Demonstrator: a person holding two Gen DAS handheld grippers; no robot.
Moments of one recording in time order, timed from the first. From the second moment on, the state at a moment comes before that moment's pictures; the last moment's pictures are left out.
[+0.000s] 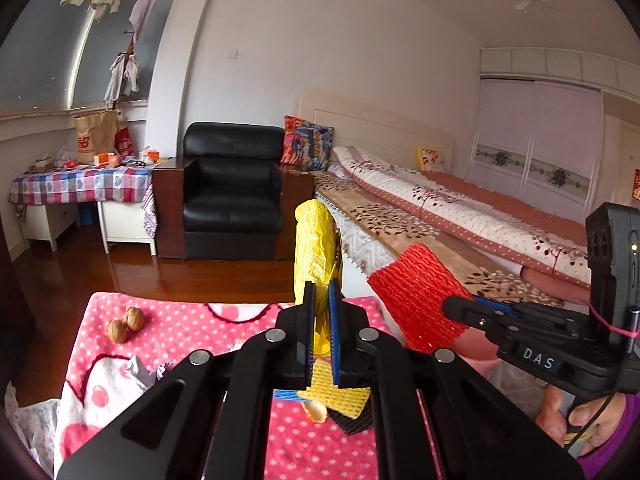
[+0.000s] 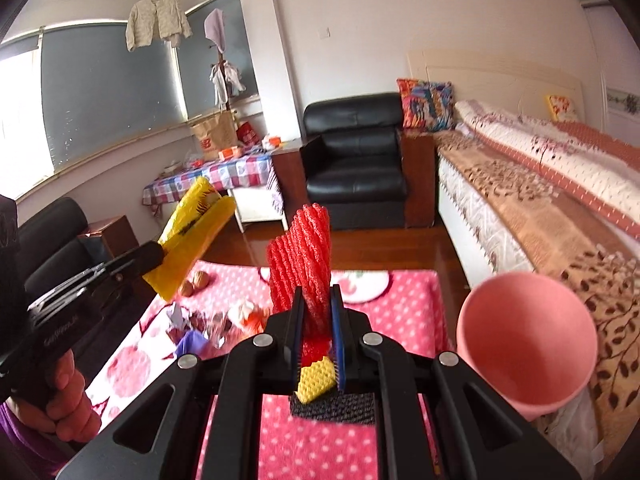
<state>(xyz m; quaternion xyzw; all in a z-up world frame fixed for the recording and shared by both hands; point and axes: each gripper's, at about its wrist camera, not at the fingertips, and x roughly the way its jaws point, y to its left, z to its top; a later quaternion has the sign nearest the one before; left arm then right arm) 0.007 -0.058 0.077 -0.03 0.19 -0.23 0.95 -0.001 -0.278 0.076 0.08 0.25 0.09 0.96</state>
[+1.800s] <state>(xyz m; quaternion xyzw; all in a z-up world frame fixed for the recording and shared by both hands) 0.039 -0.194 0.037 0.00 0.22 -0.31 0.93 0.000 -0.402 0.023 0.18 0.24 -0.11 0.95</state>
